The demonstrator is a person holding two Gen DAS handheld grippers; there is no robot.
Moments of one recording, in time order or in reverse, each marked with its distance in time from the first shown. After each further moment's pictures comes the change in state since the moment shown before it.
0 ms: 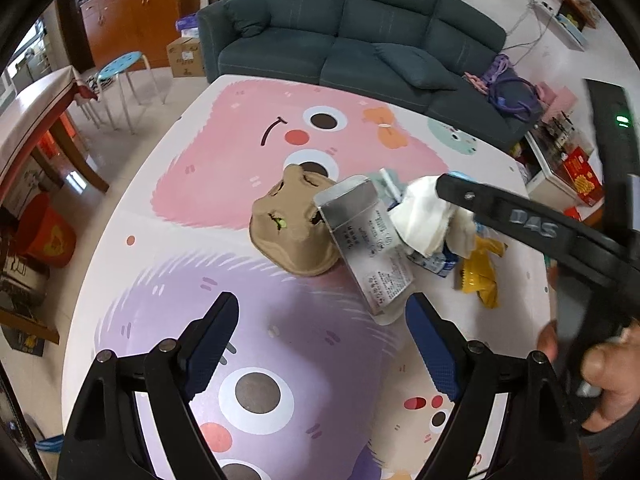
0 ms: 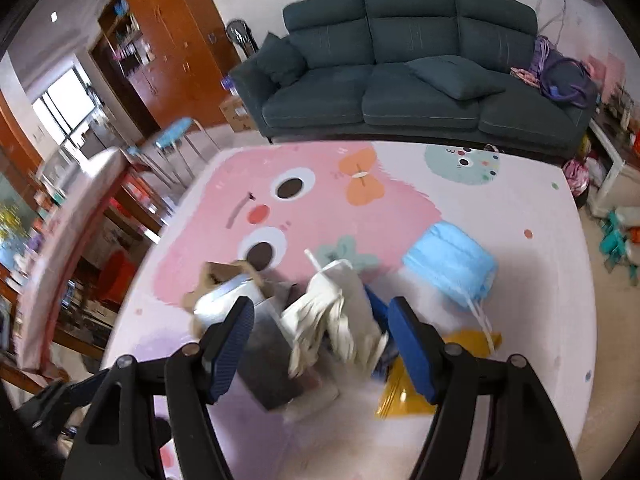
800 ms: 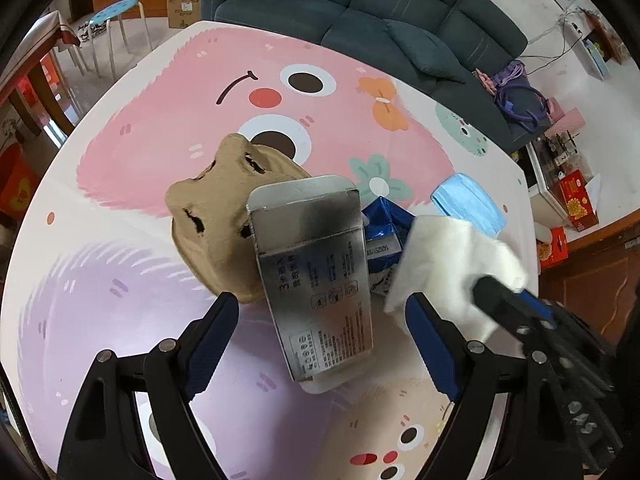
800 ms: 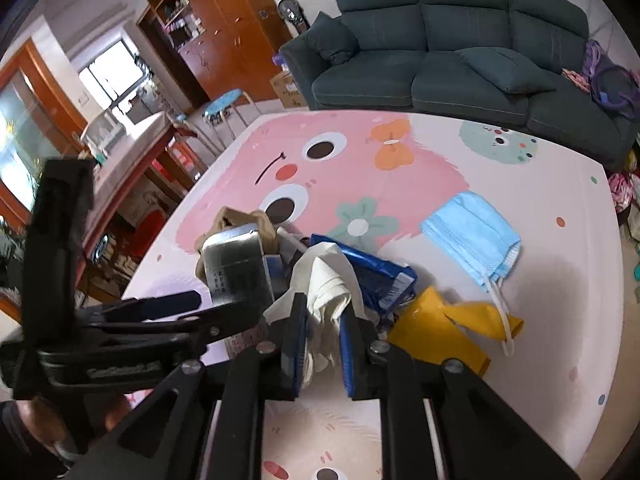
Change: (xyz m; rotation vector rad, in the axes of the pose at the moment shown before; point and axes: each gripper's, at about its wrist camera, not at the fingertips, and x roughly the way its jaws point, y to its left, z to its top) left arm 0.086 -0.027 0.027 -0.126 0.116 -0.083; right arm -0.002 -0.036 -0.026 -0.094 0.043 0.202
